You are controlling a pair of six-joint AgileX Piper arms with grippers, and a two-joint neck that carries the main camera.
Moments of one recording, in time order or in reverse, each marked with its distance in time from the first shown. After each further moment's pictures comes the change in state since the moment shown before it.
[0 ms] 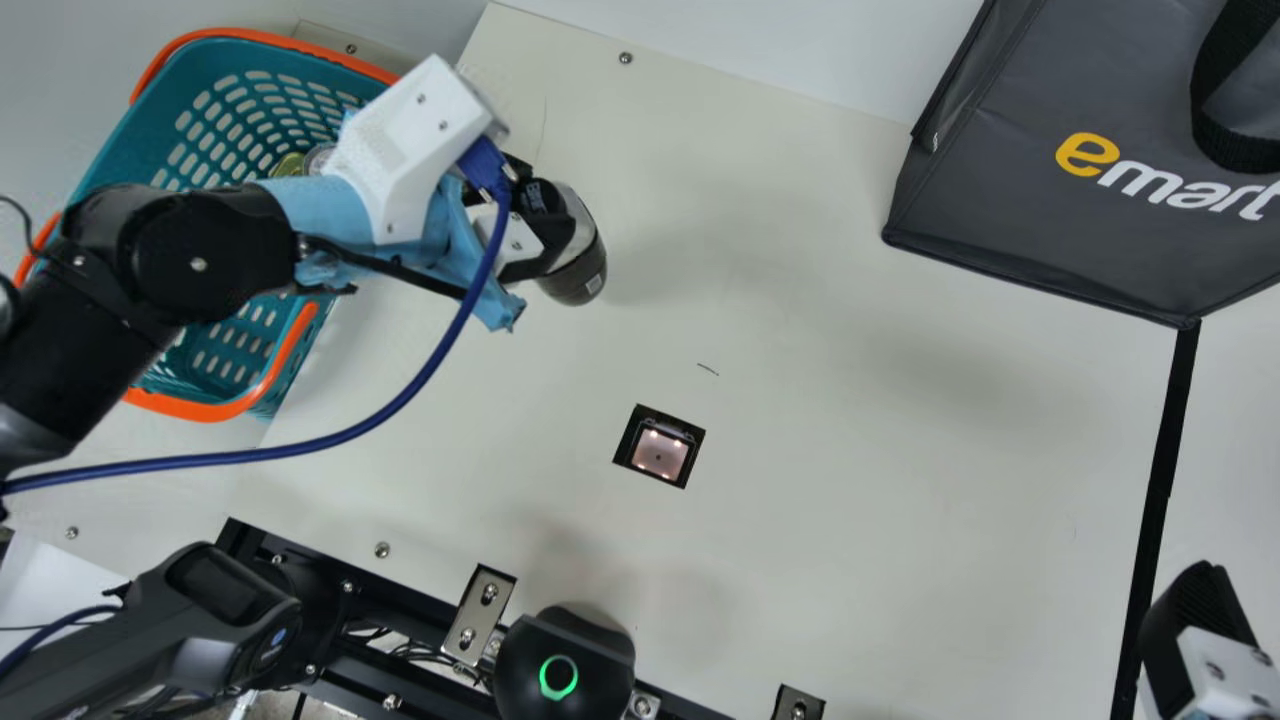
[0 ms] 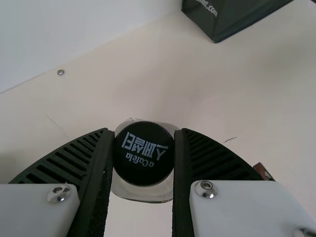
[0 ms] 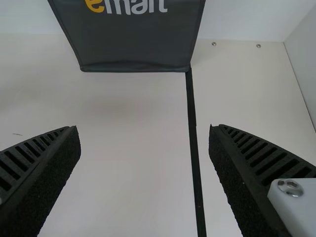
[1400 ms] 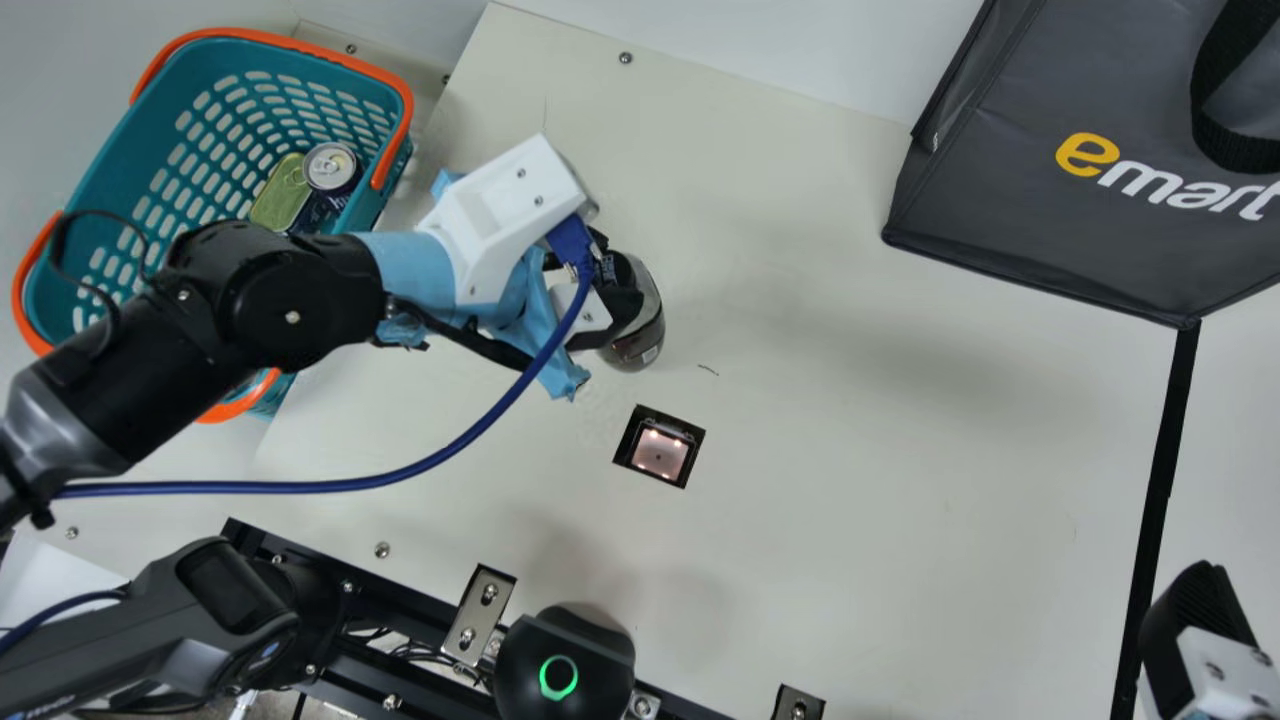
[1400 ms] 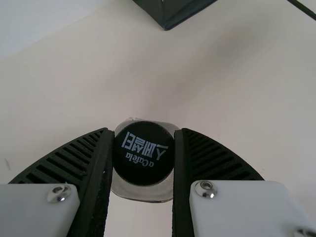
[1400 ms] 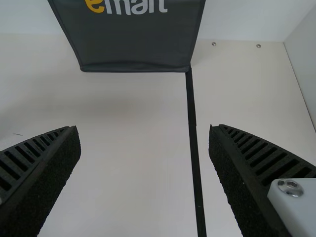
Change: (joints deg) left arm -10.6 2.4 2.0 1.1 -2.3 -5.2; right arm 0.0 0.0 0.0 0.0 0.0 0.0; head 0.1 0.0
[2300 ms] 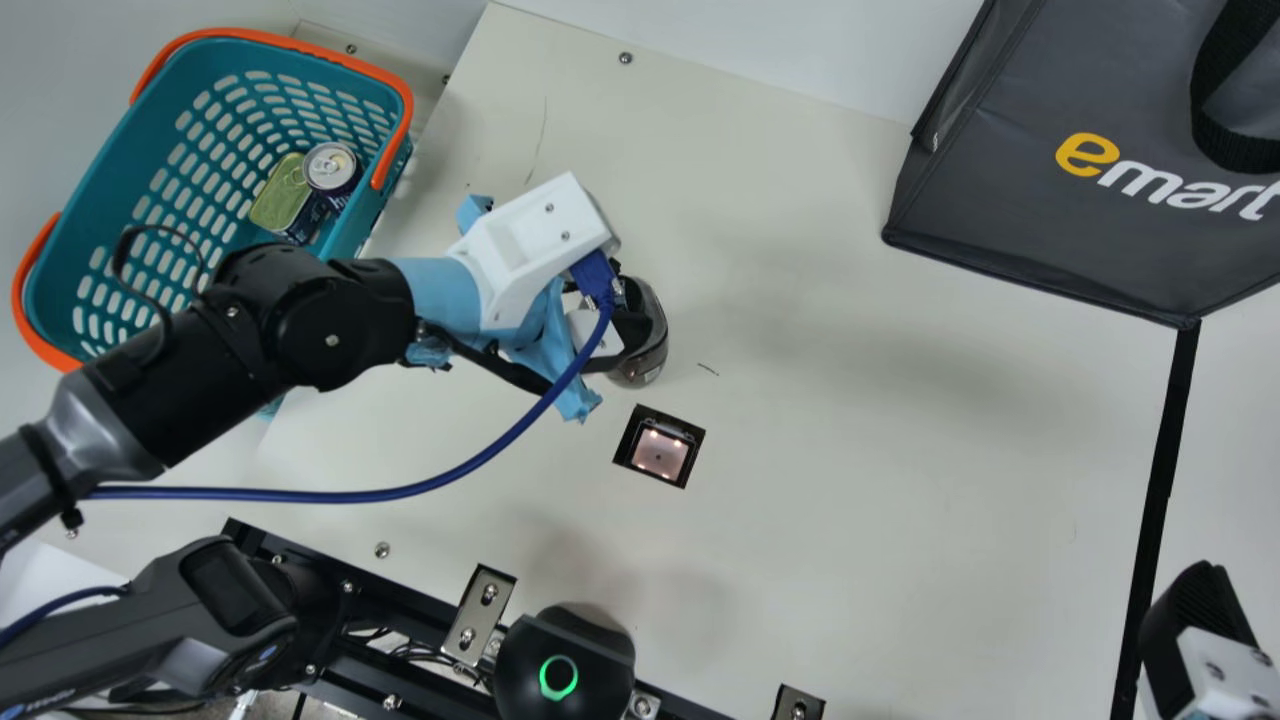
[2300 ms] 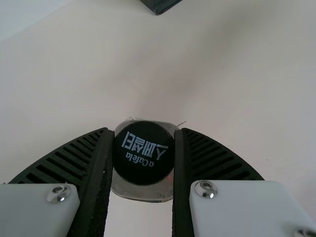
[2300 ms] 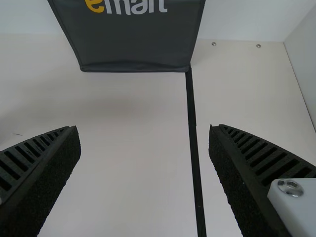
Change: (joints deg) left arm -2.7 1.5 3.1 0.8 -3.6 1.0; right arm 0.0 0.0 0.0 0.0 0.0 0.0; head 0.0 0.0
